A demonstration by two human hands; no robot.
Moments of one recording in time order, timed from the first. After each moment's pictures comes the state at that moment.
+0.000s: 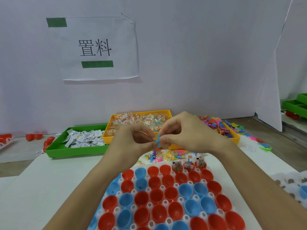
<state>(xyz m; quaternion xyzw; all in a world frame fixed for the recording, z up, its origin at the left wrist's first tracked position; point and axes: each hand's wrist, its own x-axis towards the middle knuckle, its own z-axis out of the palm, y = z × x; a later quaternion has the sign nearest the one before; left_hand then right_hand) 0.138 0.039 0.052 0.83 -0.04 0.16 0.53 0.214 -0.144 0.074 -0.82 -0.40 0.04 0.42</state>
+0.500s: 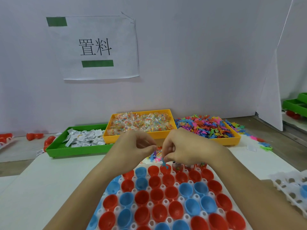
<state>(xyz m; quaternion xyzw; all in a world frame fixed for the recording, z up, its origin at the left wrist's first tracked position) 0.141 0.044 0.043 0.91 -0.04 0.13 0.39 0.213 -0.134 0.055 -0.90 -0.38 0.10 0.21</state>
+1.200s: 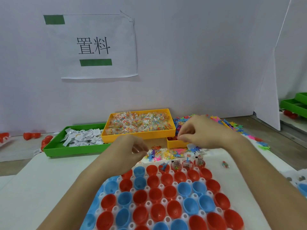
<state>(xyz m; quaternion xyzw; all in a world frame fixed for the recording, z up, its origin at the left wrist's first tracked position) 0.142 0.059 0.039 0.96 -0.04 0.08 0.27 0.245 -0.174 0.065 -0.92 -0.31 0.03 0.24</state>
